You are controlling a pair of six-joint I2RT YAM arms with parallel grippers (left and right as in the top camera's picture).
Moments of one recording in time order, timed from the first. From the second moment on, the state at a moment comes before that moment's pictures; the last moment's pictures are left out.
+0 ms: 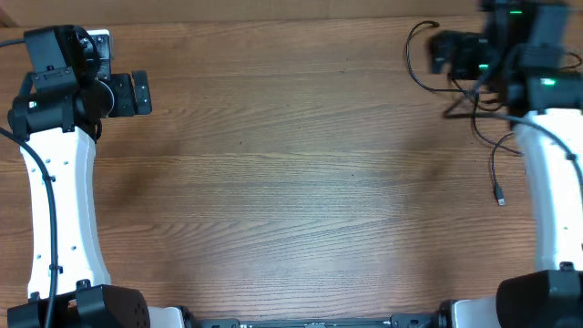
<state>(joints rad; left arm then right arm) 0.23 1.58 1.61 -0.92 0.02 0.11 -0.03 1.61 1.62 -0.70 -0.16 0.05</state>
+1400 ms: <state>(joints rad) 0.22 1.58 1.61 -0.92 0.02 0.11 0.09 1.61 1.62 -0.77 -0.01 0.04</state>
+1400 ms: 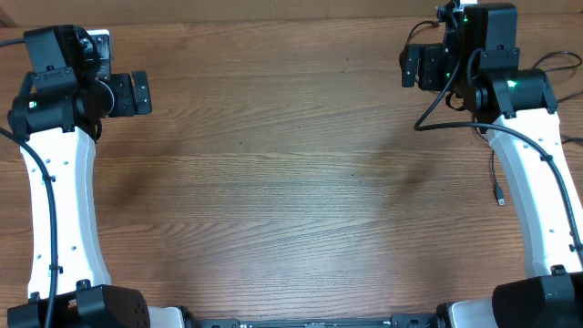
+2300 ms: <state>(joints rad) -0.03 0.82 0.88 0.07 0.10 0.11 0.09 1.61 1.62 -0.77 -0.01 0.04</state>
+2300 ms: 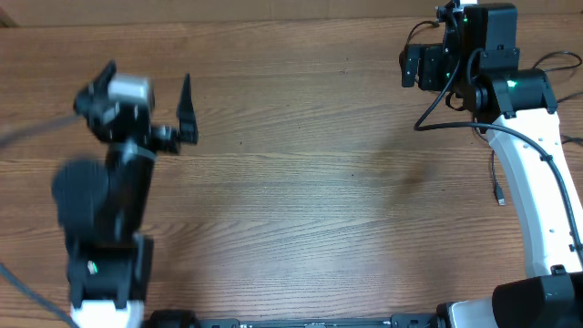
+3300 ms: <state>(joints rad) 0.02 0.02 0.01 -0.05 0.05 -0.03 0.09 1.61 1.62 -0.77 -0.01 0.04</state>
